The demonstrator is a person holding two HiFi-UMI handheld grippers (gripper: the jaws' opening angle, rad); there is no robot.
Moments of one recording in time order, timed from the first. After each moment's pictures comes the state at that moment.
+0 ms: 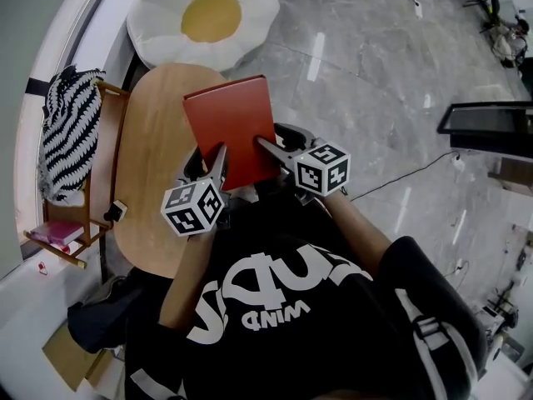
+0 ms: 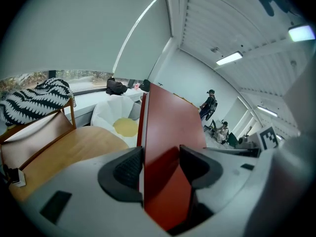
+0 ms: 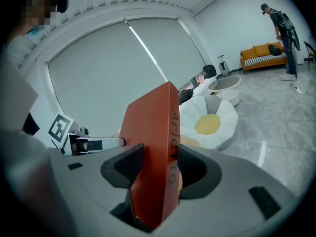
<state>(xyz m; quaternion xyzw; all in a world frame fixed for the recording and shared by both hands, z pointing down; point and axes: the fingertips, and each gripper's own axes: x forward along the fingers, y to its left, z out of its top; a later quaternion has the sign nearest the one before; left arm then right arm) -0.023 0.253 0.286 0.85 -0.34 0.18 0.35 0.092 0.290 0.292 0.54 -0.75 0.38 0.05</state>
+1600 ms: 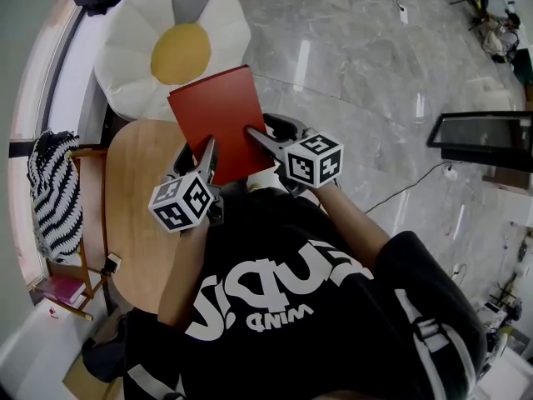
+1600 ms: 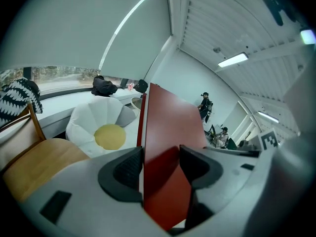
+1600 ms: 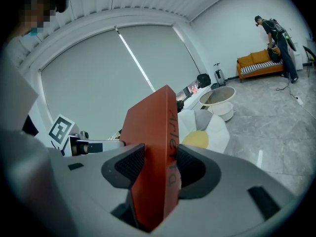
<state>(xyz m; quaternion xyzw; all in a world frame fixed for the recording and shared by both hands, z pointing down) 0.169 0.102 0.287 0.86 -0.33 0.16 0.36 0.286 0.140 0.284 0.57 -0.74 0.35 0.03</state>
